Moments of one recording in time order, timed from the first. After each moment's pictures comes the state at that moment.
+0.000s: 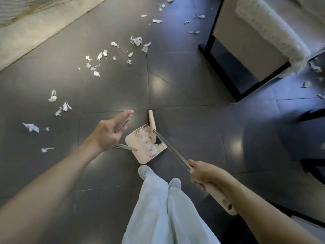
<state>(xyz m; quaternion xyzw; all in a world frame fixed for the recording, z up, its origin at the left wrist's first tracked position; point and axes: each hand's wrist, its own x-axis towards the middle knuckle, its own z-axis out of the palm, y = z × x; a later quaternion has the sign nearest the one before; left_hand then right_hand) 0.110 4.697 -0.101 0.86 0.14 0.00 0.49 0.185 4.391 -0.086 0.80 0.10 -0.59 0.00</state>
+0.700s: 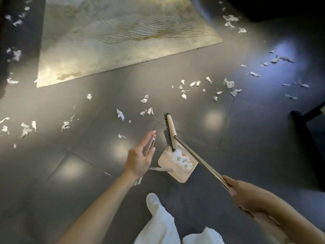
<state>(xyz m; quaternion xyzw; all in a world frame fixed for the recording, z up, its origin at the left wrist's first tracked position) -0.102 4.844 -0.050 0.74 0.42 0.24 0.47 0.119 4.635 -0.011 0.78 0.33 -0.51 0.13</state>
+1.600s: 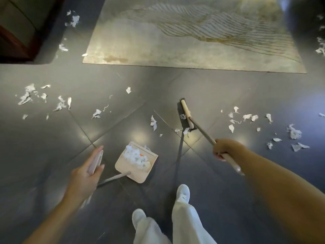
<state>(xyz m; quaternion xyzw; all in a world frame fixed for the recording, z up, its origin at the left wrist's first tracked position) -0.276 5.115 -0.090 0.59 0.70 0.20 0.34 0.164 5.158 -0.118 0.77 0.40 -0.46 0.20</state>
